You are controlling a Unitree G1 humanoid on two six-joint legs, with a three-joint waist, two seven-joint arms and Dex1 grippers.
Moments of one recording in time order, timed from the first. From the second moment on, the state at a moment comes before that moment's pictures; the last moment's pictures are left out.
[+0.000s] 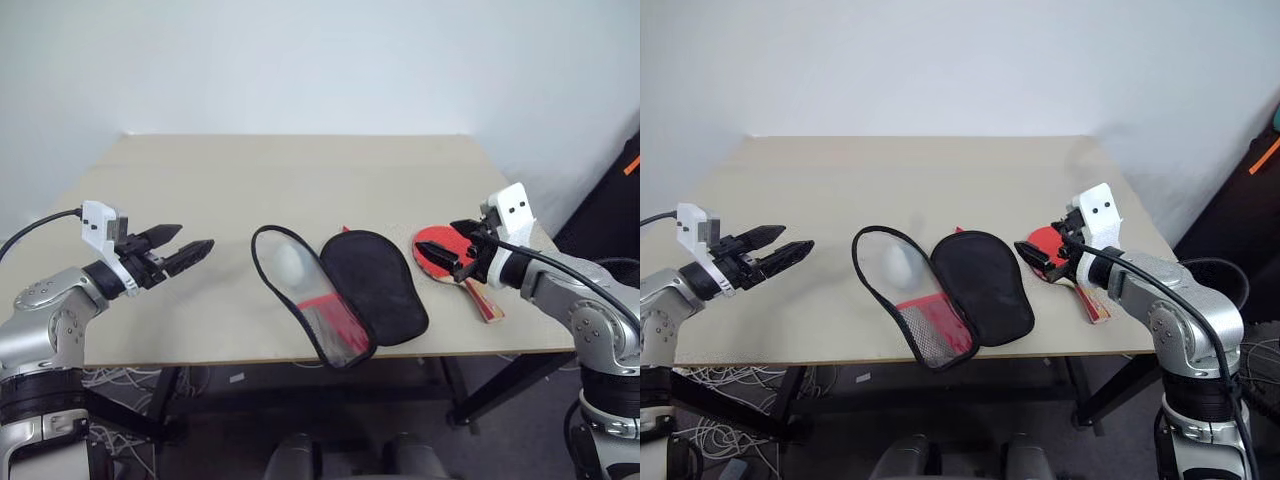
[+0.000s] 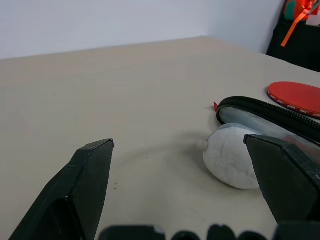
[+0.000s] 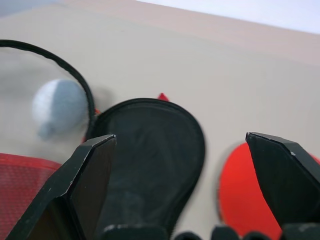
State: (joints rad) left arm -0.32 0.77 0.36 0.23 -0.52 0.46 -0.96; right arm -0.42 -0.58 -0.12 -0.42 0.55 1.03 0.43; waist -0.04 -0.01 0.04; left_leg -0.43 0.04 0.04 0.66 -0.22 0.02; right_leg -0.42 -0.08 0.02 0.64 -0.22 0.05
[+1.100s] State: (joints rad) left arm -0.26 0.86 0.26 0.09 -0.51 0.40 -1.14; right arm -0.41 -0.66 0.02 0.17 0.27 0.88 0.55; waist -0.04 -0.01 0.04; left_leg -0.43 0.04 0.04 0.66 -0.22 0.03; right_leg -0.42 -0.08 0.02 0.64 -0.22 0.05
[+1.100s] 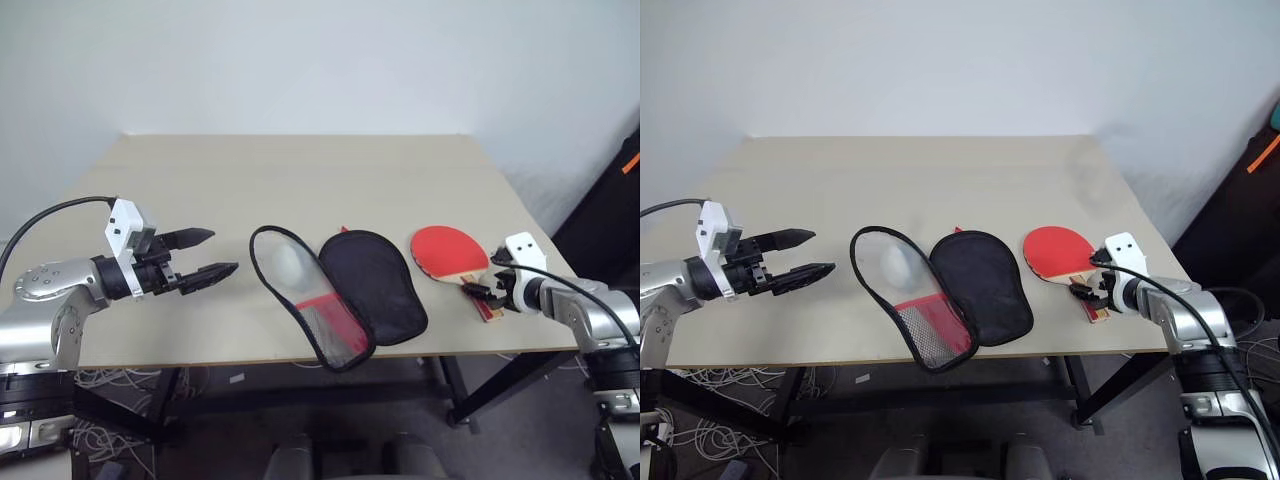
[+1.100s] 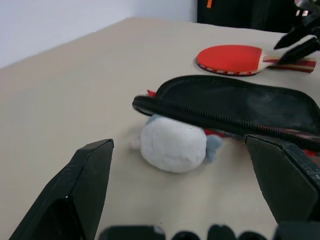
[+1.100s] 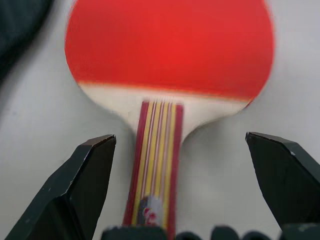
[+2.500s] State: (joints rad) left arm -0.26 0.83 0.25 0.10 -0.48 0.36 -1.09; right arm -0.42 -0.19 0.10 -0.17 0.24 1.15 0.19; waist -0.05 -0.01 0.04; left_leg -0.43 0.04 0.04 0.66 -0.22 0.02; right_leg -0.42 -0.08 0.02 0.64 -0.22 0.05
